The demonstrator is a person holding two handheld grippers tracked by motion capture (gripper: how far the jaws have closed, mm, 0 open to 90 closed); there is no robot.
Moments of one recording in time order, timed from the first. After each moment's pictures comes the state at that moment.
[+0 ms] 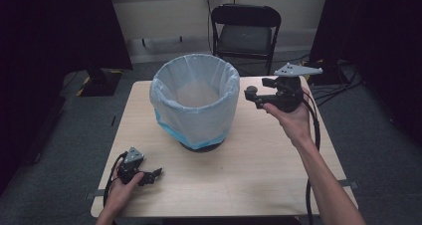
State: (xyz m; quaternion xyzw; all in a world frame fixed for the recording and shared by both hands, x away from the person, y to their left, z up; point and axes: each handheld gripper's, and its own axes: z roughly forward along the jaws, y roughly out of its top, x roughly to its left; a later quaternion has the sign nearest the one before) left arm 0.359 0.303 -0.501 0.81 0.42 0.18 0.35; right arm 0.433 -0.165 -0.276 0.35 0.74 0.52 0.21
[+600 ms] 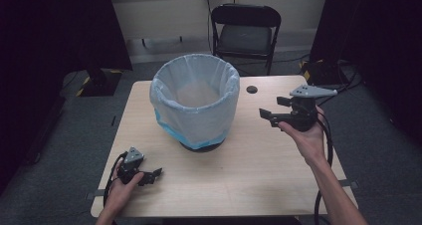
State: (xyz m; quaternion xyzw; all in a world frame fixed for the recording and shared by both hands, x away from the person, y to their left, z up) left arm 0.359 0.303 -0.501 0.81 0.42 0.18 0.35; right arm 0.407 -0.203 -0.316 0.39 0.75 0.50 0.20
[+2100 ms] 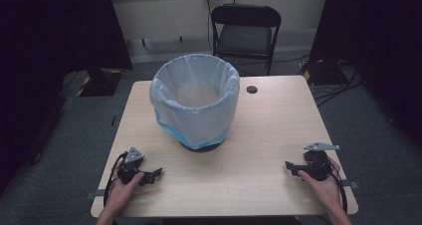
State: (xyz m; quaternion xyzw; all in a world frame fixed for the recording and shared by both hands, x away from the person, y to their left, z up) left arm 0.360 0.302 -0.501 0.81 0.43 0.18 0.35; right arm 0.362 -0.280 -0.490 0.52 0.77 0.33 0.18
